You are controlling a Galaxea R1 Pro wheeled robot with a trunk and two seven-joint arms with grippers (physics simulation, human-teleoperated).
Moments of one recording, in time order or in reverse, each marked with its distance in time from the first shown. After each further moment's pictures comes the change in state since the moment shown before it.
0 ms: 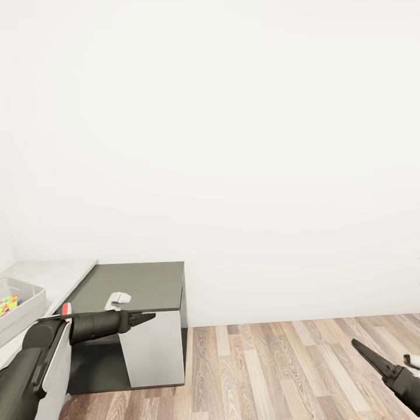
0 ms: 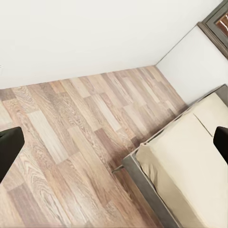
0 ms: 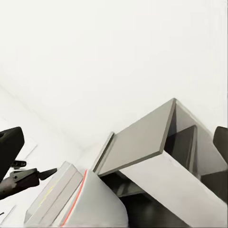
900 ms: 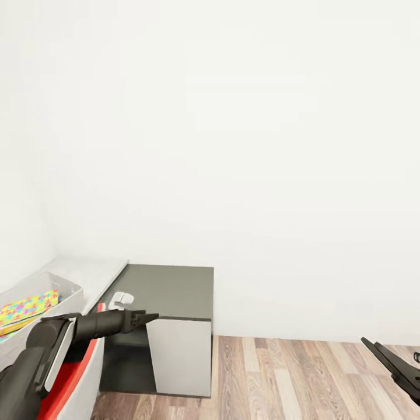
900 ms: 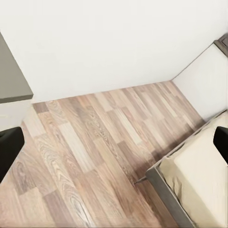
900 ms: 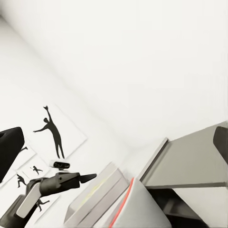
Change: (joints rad) left arm -0.001 0.000 -0.029 -0.006 0.008 -0.035 -0.010; right arm 0.005 -0.008 -0.048 0.004 -0.043 -0.003 0.210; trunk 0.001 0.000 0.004
